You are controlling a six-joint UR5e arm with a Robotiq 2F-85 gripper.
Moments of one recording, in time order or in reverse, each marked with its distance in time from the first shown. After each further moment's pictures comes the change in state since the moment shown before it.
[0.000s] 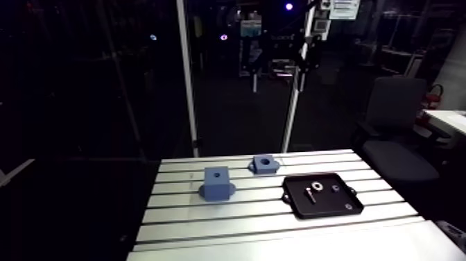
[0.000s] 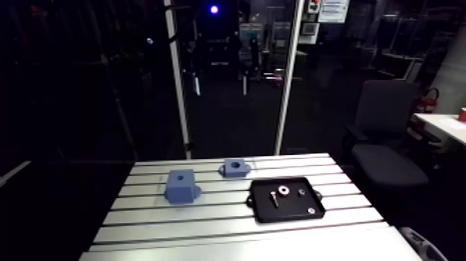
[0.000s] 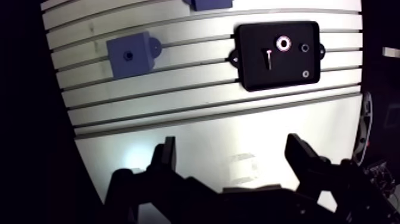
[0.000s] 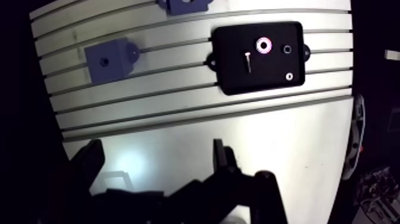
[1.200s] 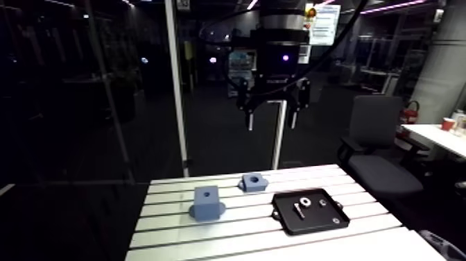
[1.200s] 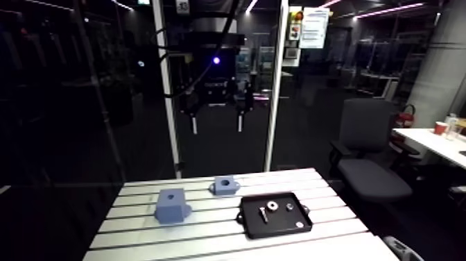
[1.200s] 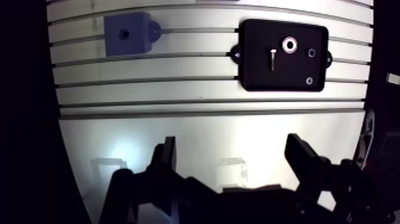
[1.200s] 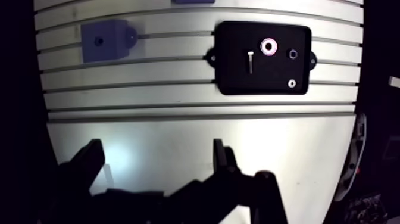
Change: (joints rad) arm -0.065 -0.098 0.175 -0.109 0.035 -0.185
